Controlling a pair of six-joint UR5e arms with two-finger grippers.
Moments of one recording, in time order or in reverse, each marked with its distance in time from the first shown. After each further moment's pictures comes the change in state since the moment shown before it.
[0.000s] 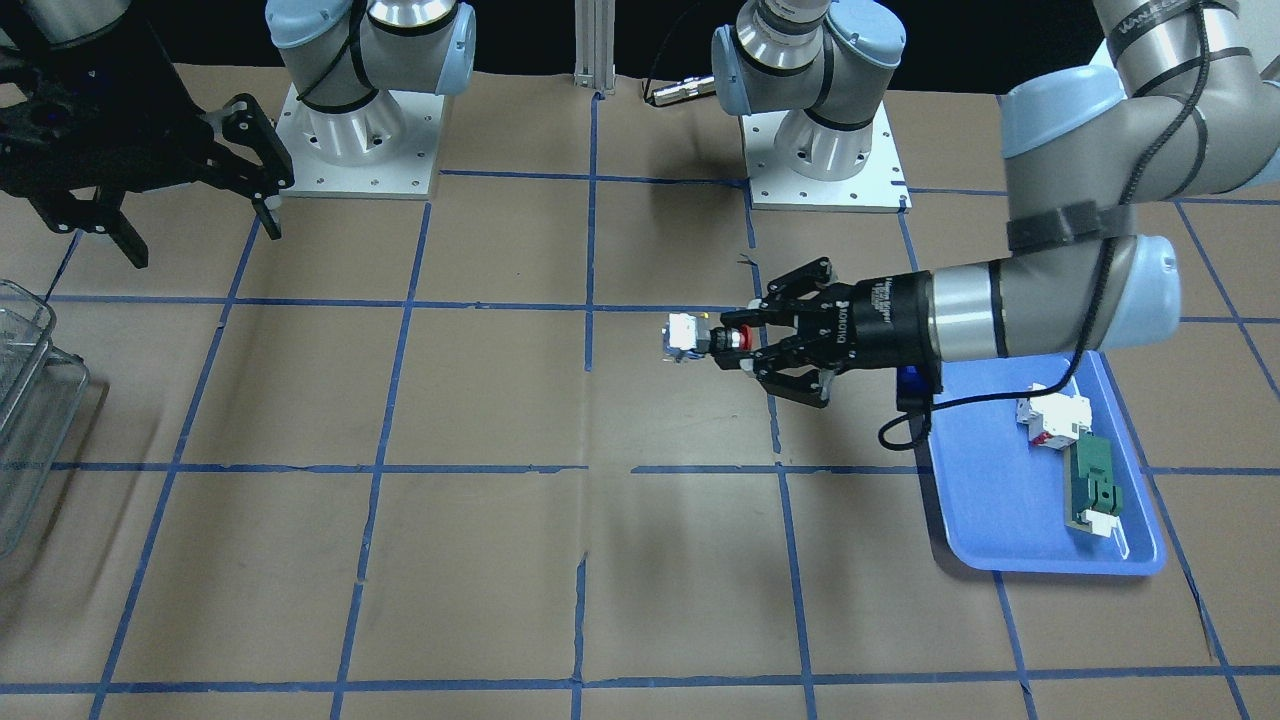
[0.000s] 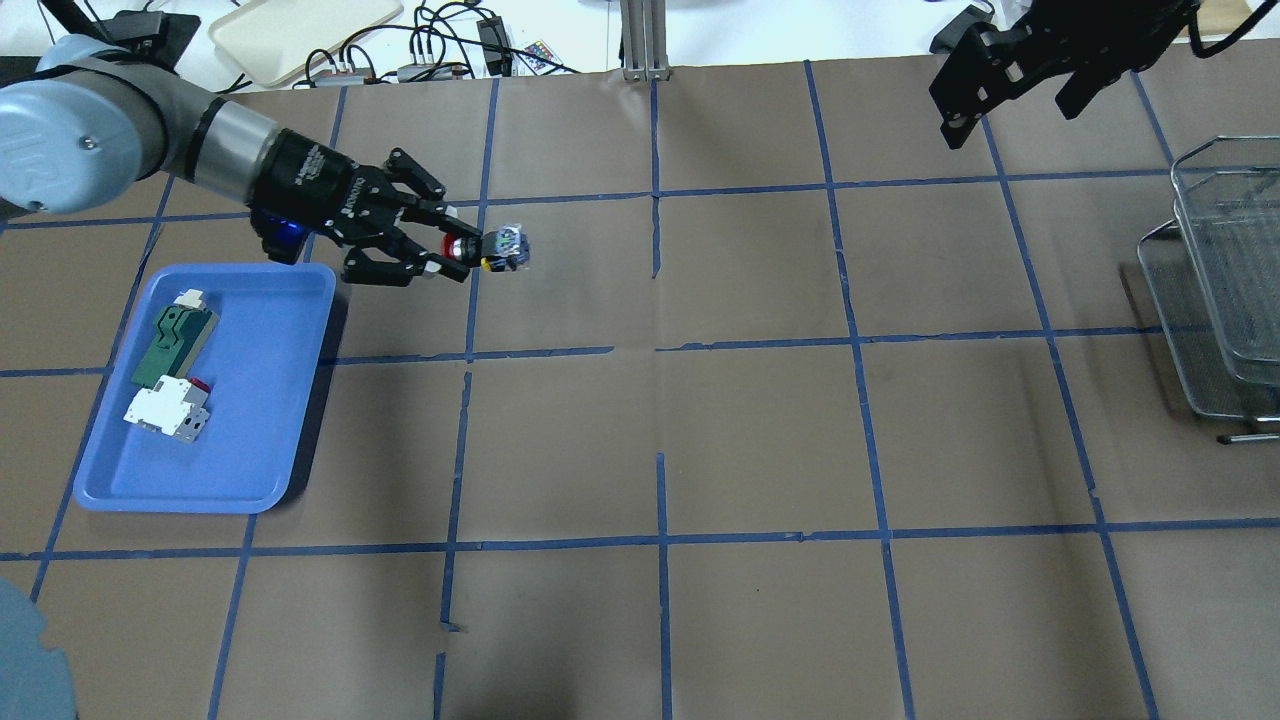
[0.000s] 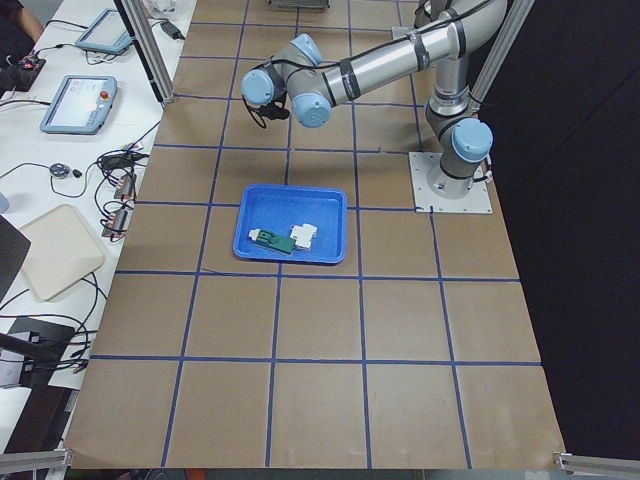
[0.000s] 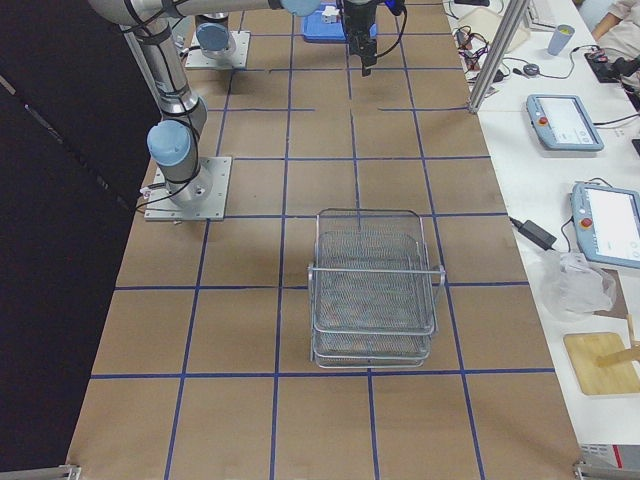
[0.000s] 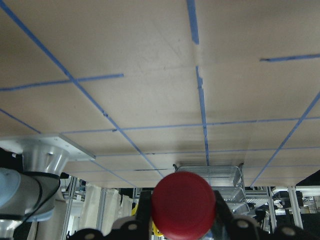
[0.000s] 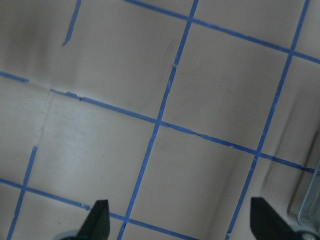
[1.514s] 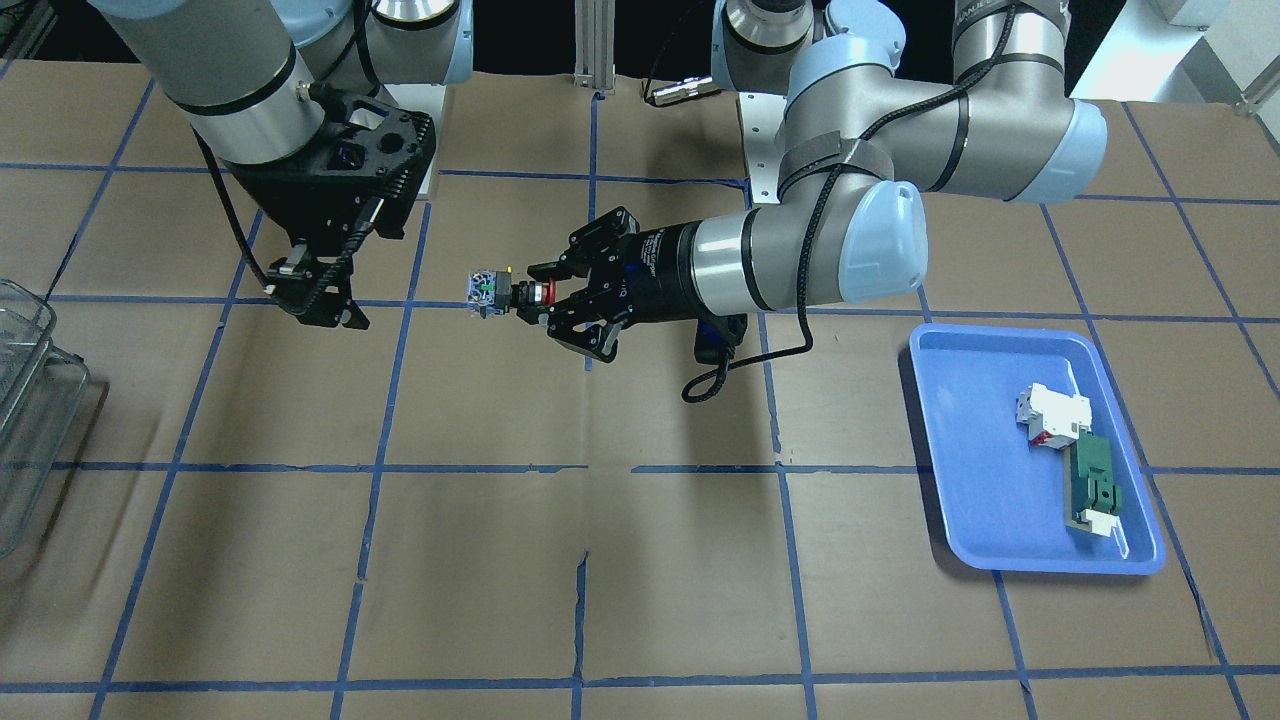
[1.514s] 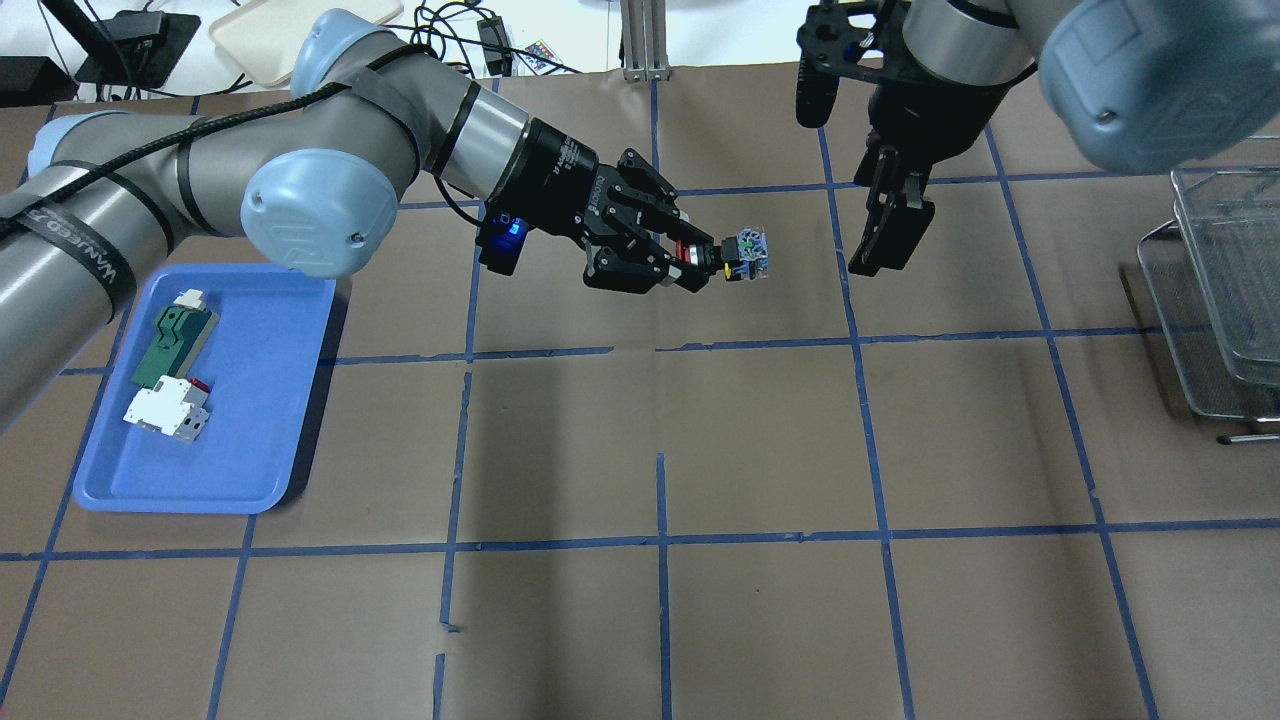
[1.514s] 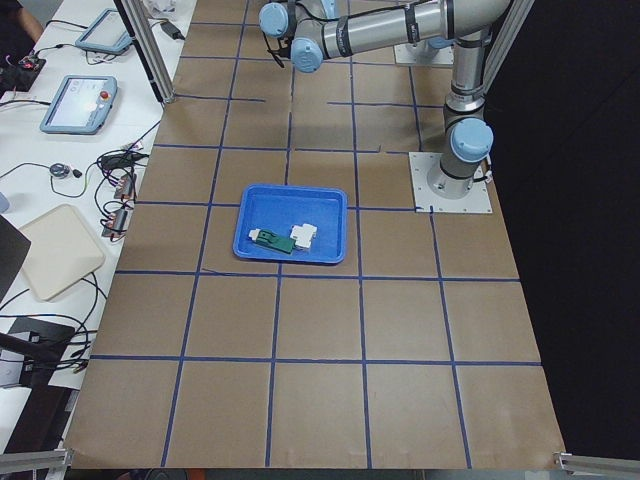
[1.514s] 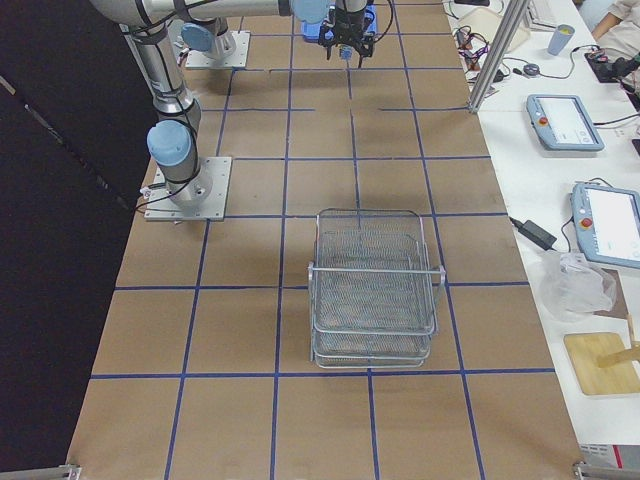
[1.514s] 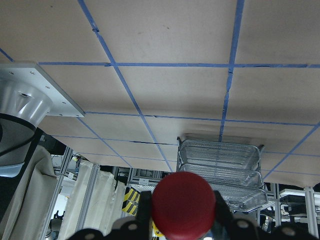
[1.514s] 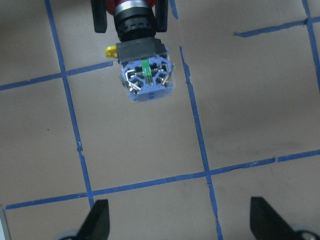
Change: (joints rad) left arm -0.288 -0.007 -0.040 0.383 -0.082 -0.504; right arm 0.154 0.062 0.103 -0.079 0.082 -0.908
